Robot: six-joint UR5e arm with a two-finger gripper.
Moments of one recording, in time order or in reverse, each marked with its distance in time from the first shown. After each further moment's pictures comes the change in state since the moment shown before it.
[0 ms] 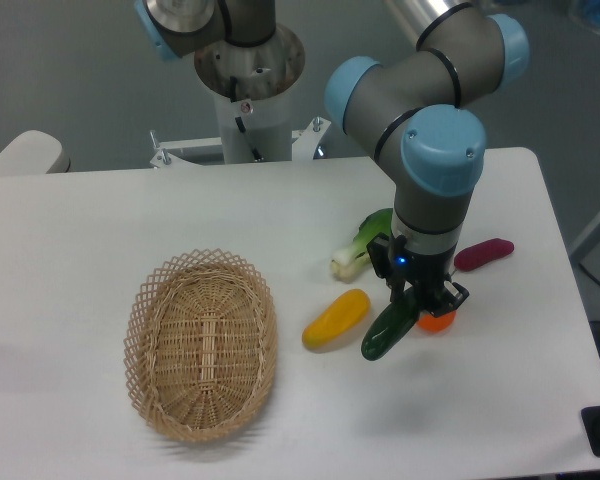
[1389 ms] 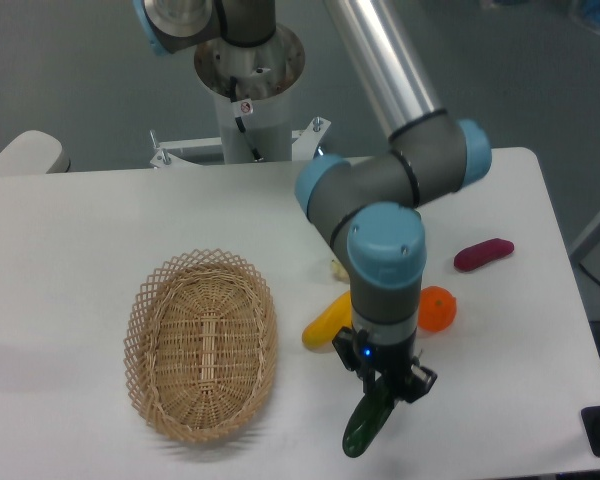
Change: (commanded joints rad) arm -0.094 -0.244 0.029 0.308 0.018 -0.030
